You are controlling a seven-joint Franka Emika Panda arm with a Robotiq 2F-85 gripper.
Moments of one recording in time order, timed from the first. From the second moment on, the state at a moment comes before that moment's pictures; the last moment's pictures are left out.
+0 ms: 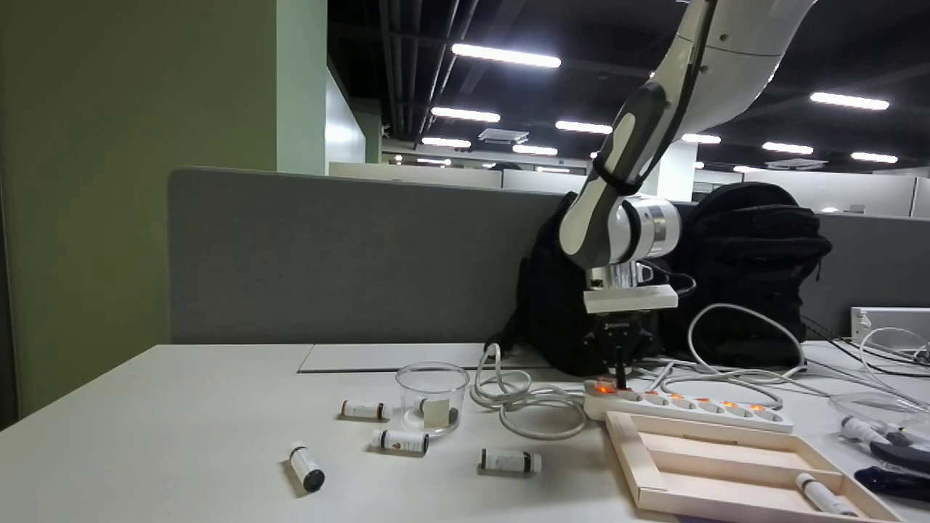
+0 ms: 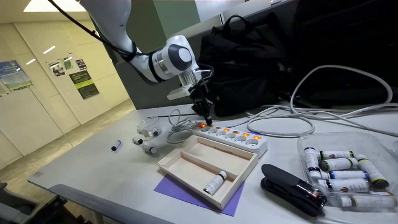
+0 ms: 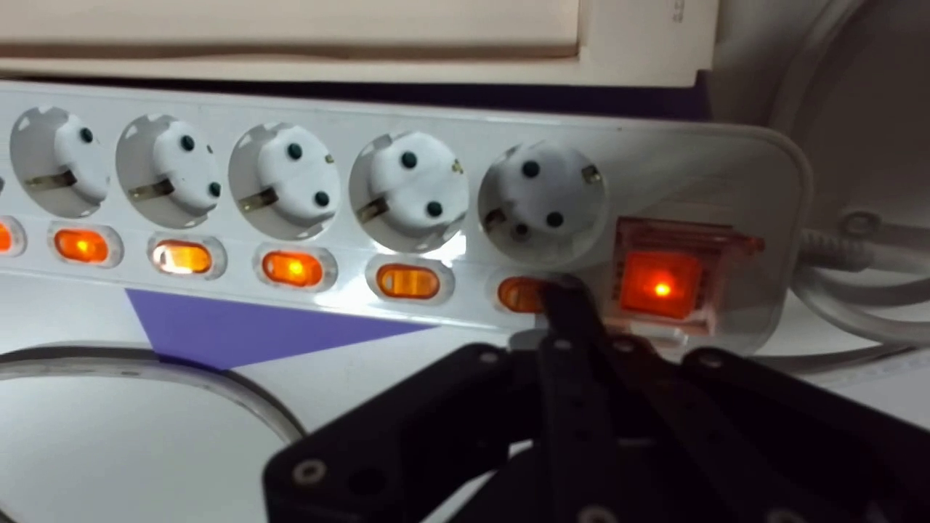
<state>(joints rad) 0.13 0.82 -0.15 -1.71 -0.04 2.45 0.41</state>
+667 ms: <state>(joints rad) 0.24 0.51 -0.26 -1.73 -0.22 2.20 0.53</state>
